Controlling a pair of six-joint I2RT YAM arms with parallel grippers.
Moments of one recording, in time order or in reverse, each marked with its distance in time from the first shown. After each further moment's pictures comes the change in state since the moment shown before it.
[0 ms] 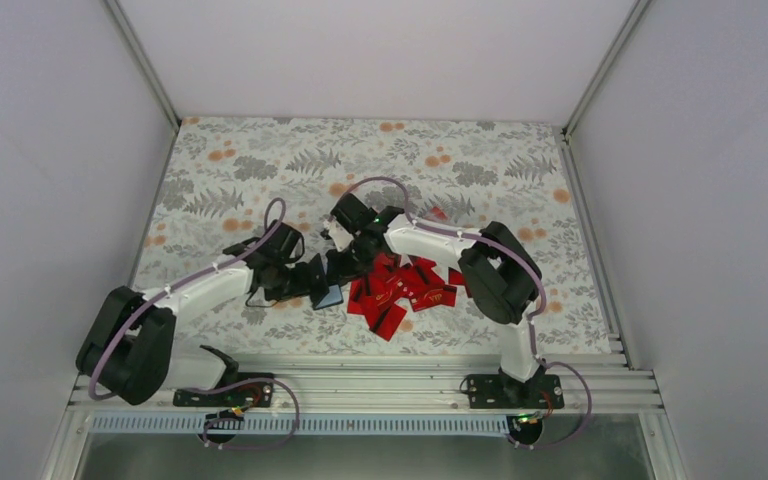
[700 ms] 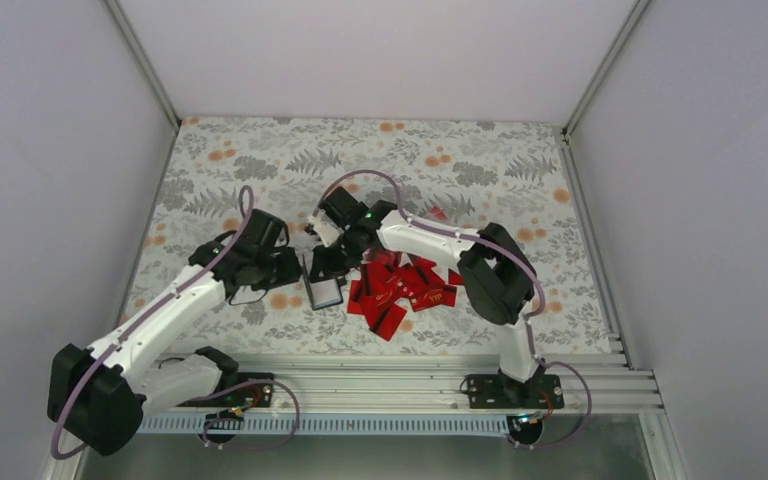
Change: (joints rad) left arm -0.001 -0.253 0.125 -0.211 -0.081 -0.037; right arm 0.024 0.016 0.103 -0.026 -0.061 -0.057
